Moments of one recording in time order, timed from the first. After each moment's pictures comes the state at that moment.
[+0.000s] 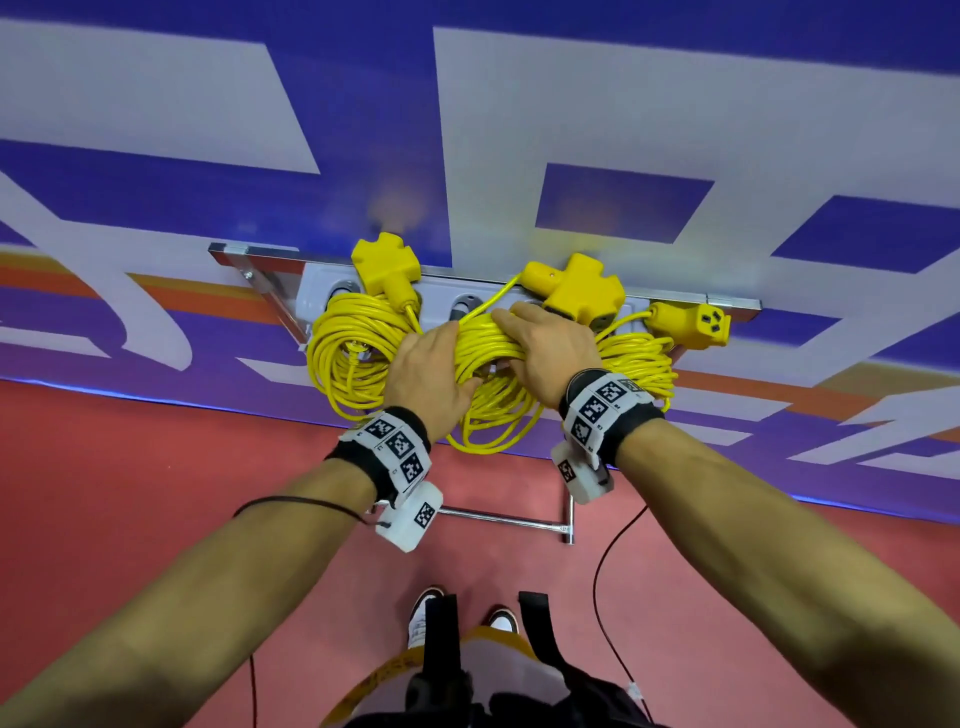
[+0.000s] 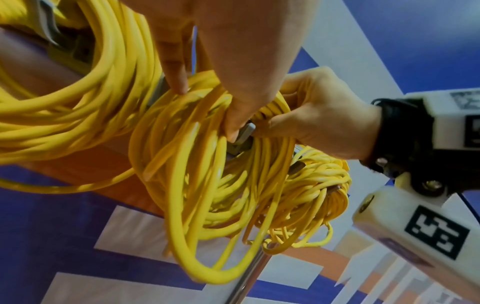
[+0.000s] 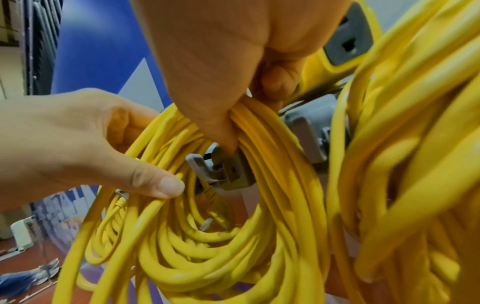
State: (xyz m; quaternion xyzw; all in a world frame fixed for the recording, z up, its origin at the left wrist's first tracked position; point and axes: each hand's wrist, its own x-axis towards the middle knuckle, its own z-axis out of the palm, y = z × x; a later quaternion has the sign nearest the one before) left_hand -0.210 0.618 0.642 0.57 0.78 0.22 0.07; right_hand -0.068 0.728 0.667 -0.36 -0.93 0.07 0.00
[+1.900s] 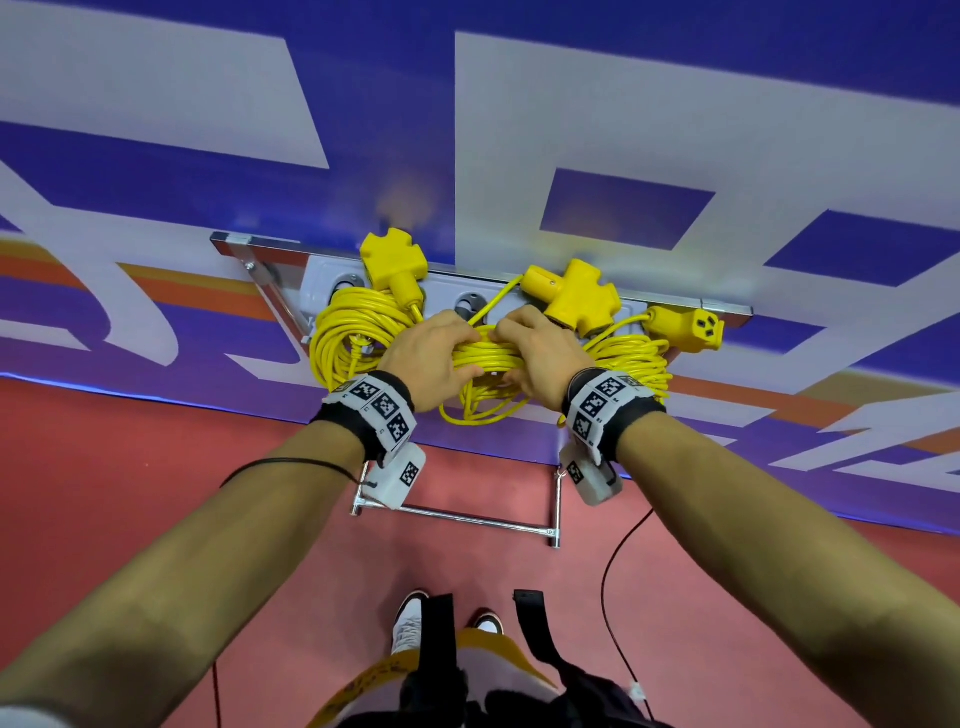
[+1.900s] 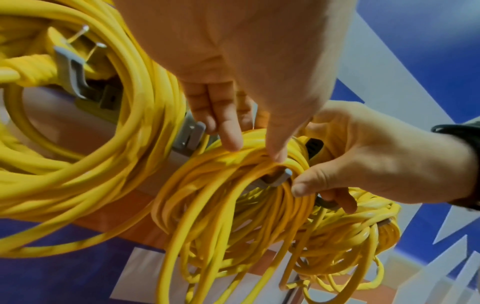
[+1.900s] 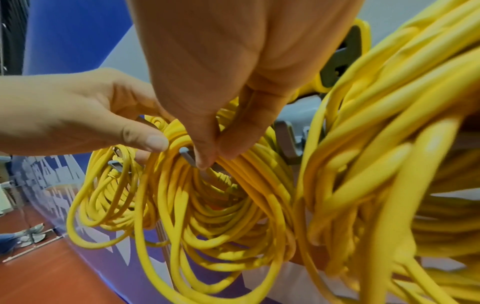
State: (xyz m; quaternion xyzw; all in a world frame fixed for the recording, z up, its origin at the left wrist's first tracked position) left_hand -0.237 0.637 0.650 0.64 0.73 0.16 0.15; right_hand -0.068 0.732 0.660 -0.34 -0.92 0.18 -0.02
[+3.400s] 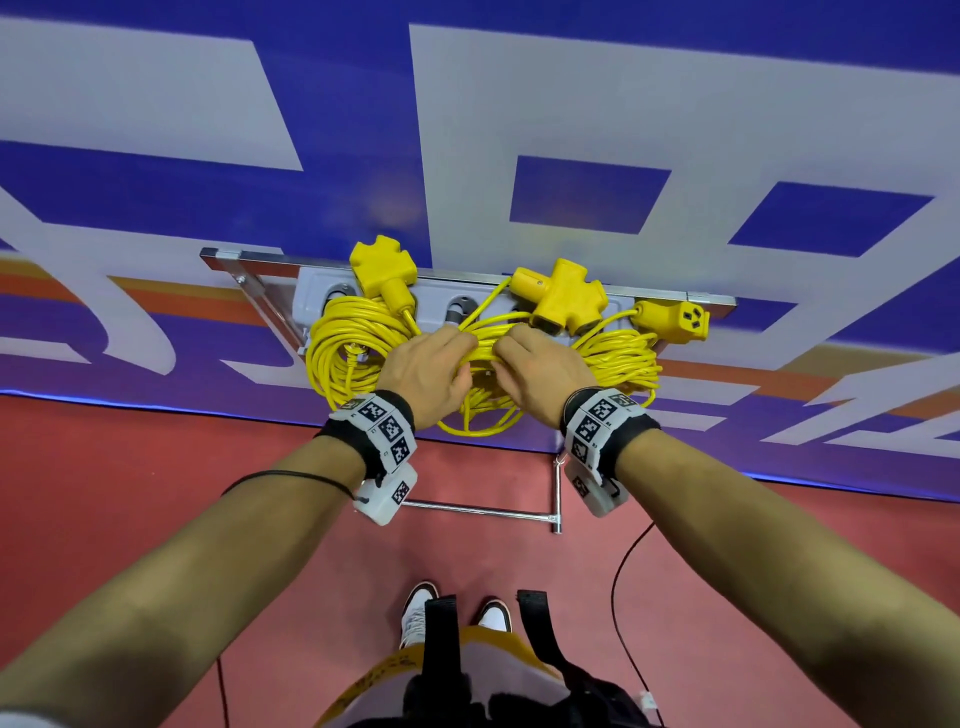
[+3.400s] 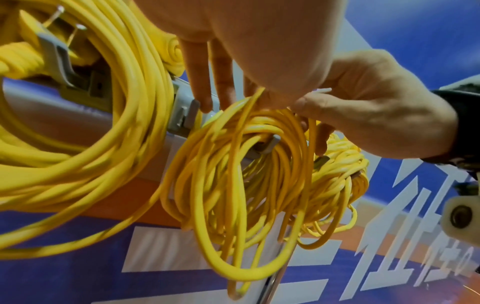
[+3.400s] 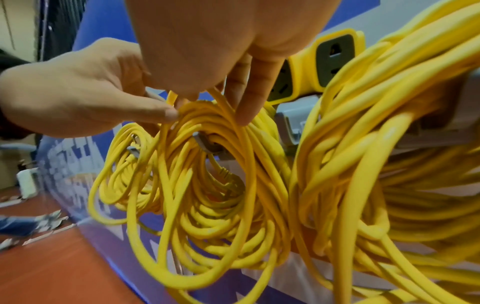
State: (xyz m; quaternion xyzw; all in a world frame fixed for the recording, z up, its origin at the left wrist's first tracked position) left_hand -0.207 0.601 0.633 0.72 0.66 0.22 -0.01; right_hand -0.029 0.683 0.643 -0.26 -0.95 0.05 0.19
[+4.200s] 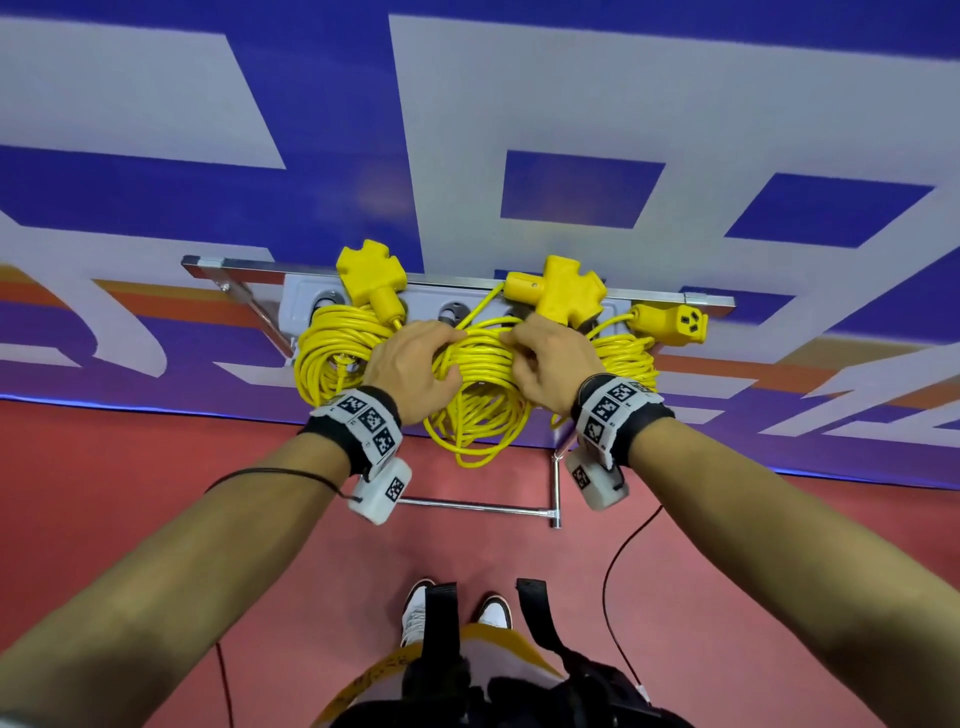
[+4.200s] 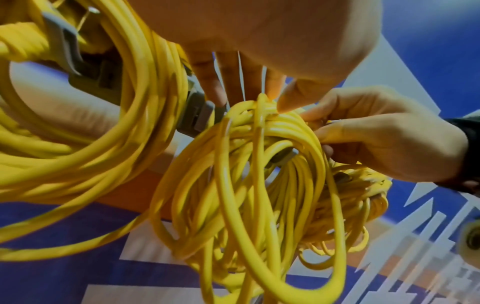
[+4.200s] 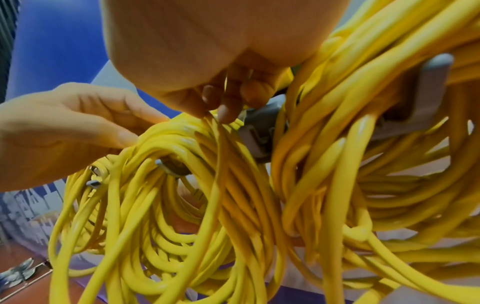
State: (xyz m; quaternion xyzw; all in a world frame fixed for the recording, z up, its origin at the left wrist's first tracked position) left_hand -0.213 0.606 0.635 0.67 0.68 0.29 0.09; right_hand -0.013 0.699 0.649 -0.34 -0.91 0.16 0.17
